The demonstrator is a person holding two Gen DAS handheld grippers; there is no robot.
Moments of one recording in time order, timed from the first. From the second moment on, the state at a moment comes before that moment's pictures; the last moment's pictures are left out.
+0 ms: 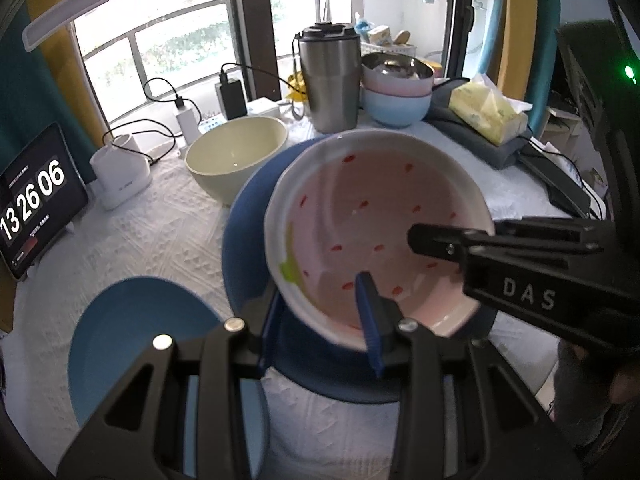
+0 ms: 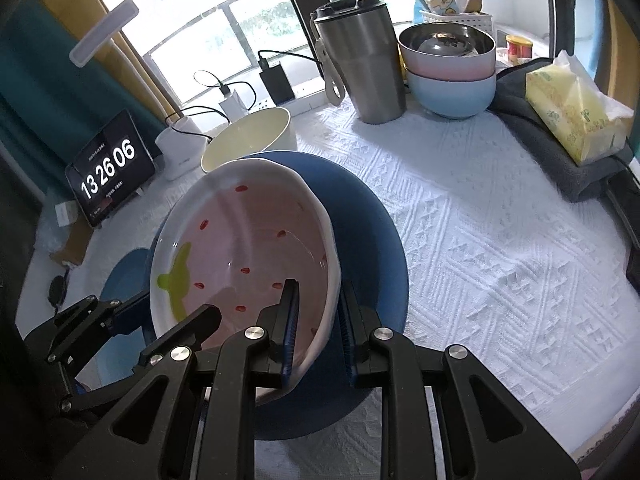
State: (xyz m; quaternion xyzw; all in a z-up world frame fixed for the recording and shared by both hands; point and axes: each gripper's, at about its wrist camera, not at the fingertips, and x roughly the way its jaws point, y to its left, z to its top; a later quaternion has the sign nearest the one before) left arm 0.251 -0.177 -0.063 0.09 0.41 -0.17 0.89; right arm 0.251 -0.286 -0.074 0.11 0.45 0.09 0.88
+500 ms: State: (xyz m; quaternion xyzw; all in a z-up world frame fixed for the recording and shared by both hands) left arm 0.246 -0.168 -0.057 0.08 0.41 -0.18 0.89; right arm 0.261 -0.274 -0.076 0.09 0.47 0.08 0.88
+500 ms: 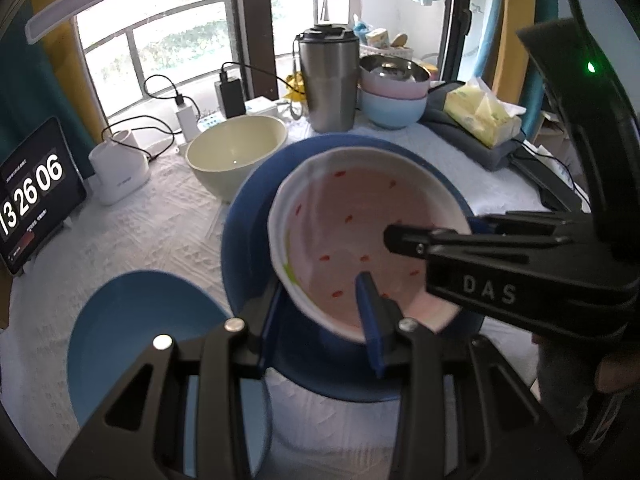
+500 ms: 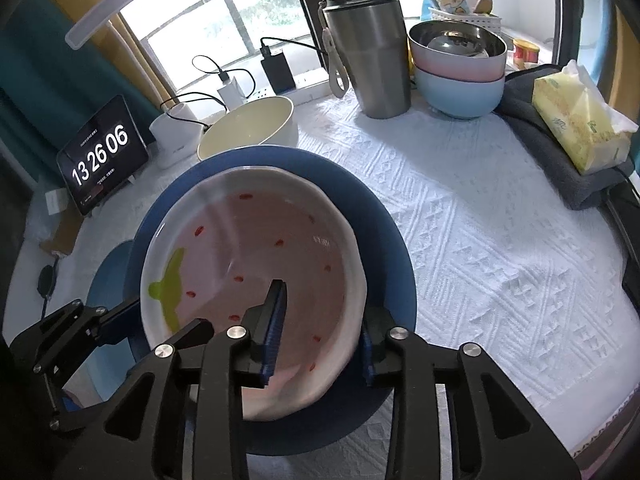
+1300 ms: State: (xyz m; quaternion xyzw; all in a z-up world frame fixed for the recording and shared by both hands) left arm 0.254 -0.145 -0.050 0.07 0.40 -0.16 0.90; right arm 0.276 -0.264 -0.058 0.06 0.44 0.08 0.89
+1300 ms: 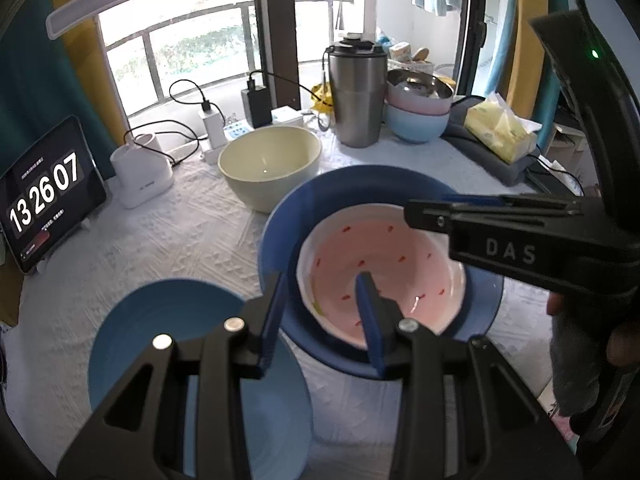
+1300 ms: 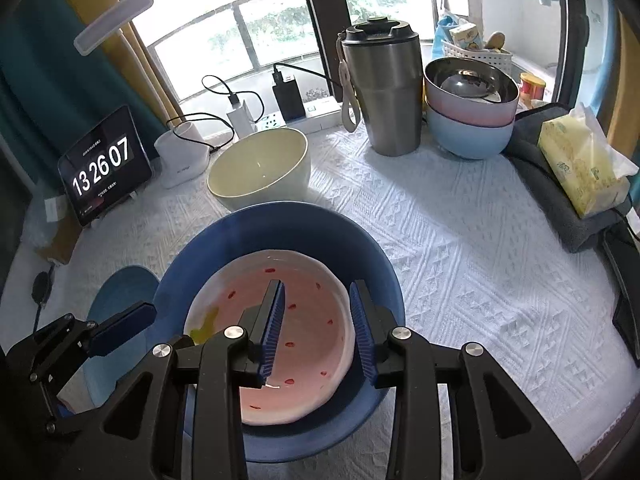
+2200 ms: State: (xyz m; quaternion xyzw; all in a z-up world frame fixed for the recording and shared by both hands) left arm 0.283 -0.119 -0.028 0.03 0.38 -0.13 0.92; right arm 0.294 -0.257 -0.034 0.07 0.41 0.12 0.90
